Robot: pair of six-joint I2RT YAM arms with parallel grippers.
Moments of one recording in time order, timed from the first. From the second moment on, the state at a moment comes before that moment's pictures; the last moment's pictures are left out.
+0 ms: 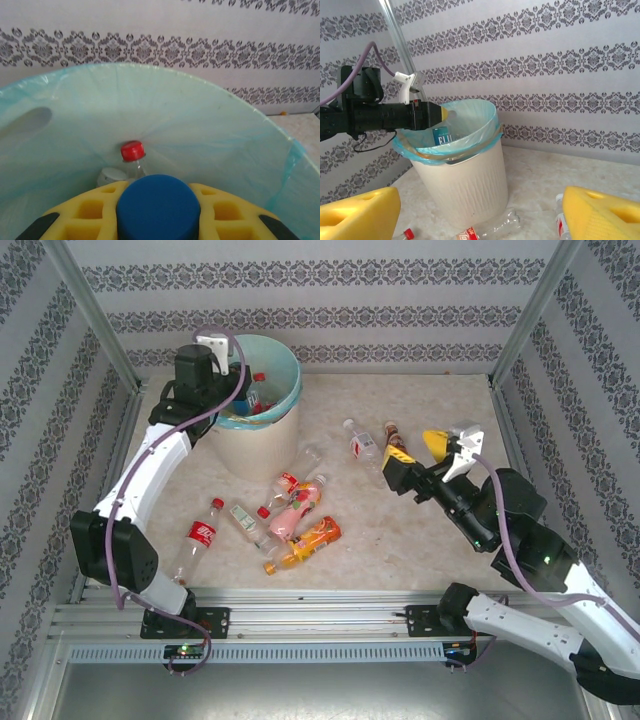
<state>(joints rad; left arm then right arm) -0.19 1.56 1.50 -0.31 0.07 -0.17 0.88 0.68 1.08 -0.41 0.33 0.24</state>
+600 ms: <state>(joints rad) -0.17 1.67 1.50 -0.32 0.15 -0.17 0.88 0.70 1.08 -0.40 0.33 0.30</state>
